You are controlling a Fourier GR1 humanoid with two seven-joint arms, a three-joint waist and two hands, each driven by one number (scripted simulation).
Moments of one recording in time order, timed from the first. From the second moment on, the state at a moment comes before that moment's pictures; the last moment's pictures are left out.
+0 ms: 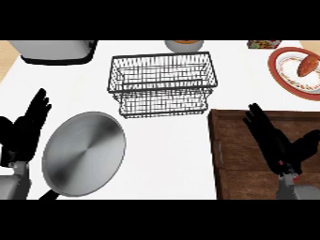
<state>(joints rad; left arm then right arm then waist) -0.11 0.33 0.04 -1.40 0.09 0.12 0.11 -0.05 -0.22 0.05 -1.38 -0.34 0.07 0.06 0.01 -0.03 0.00</state>
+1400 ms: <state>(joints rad) -0.13 0.13 -0.15 -1.54 -0.06 0.26 0.02 -0.08 -0.91 -0.58 -1.26 -0.79 1.06 0.05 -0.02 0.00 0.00</state>
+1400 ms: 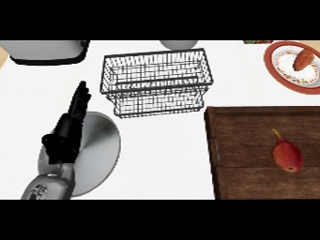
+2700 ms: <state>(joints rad) -0.17 0.10 -0.12 -1.51 -0.09 0.24 0.02 0.01 -0.80 -0.47 -1.98 0.03 1.03 0.02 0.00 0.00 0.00</state>
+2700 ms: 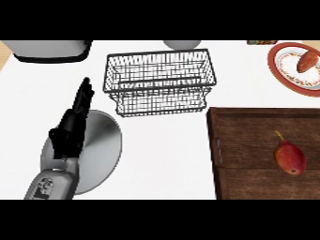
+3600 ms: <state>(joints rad) -0.11 0.08 -0.13 -1.61 -0.13 0.22 0.07 0.09 -0.80 -0.37 -1.99 0.40 0.95 -0.13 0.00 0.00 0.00</state>
